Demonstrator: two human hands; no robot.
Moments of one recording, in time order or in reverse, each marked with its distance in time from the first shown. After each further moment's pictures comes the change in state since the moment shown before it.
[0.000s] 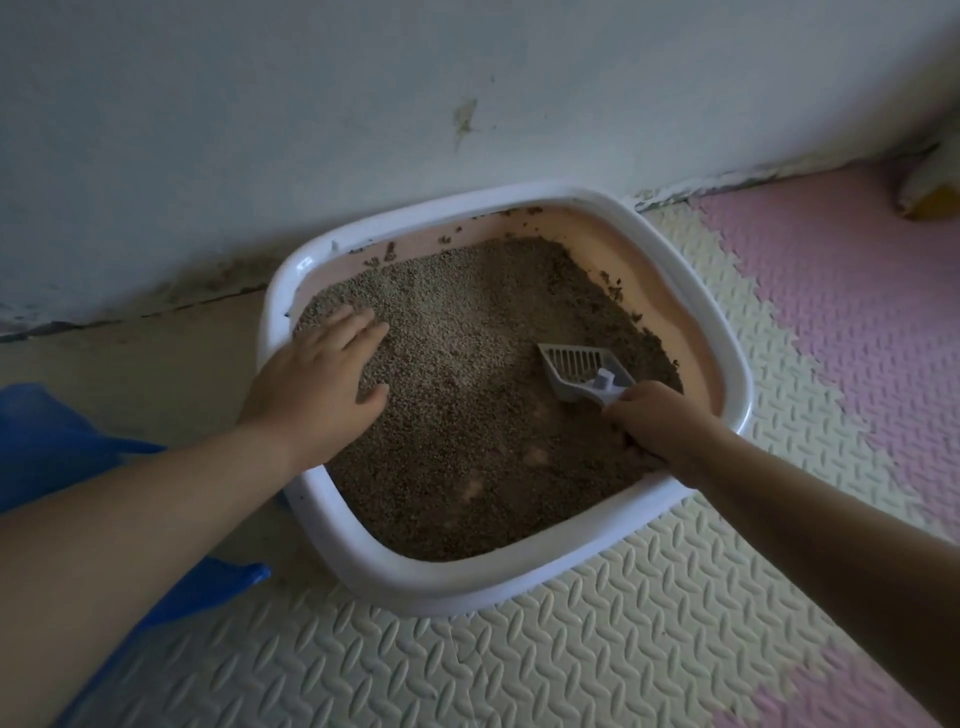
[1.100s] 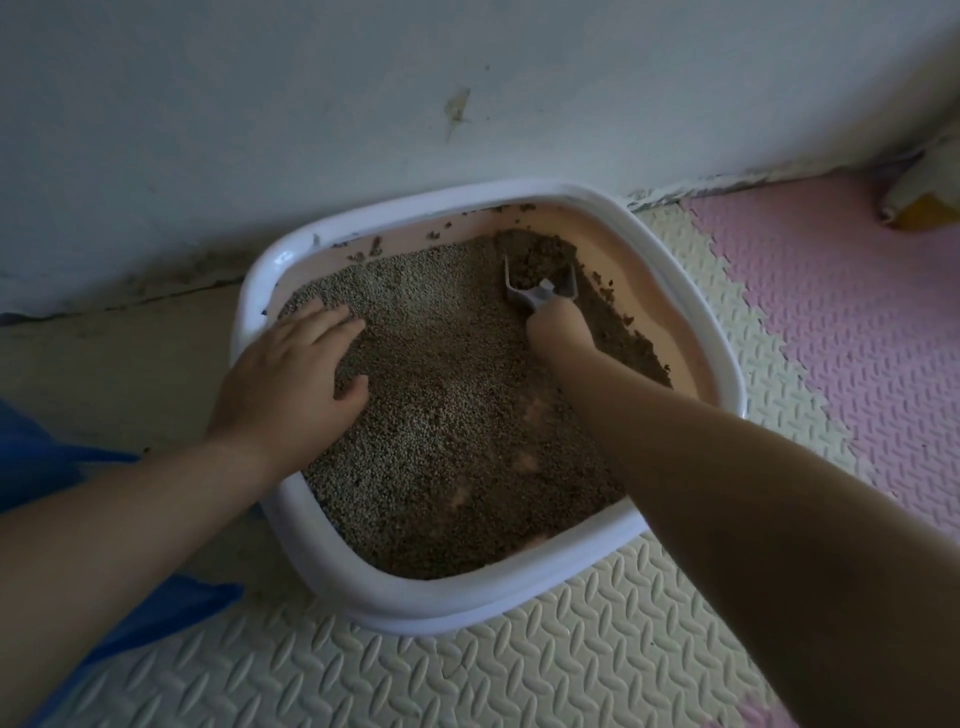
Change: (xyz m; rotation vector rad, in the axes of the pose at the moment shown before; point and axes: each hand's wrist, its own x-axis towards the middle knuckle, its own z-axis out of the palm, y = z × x) left_hand 0.003 -0.002 0.001 -0.059 0.068 -0.082; right_hand 0.101 -0.081 0.038 -0.200 0.206 -0.143
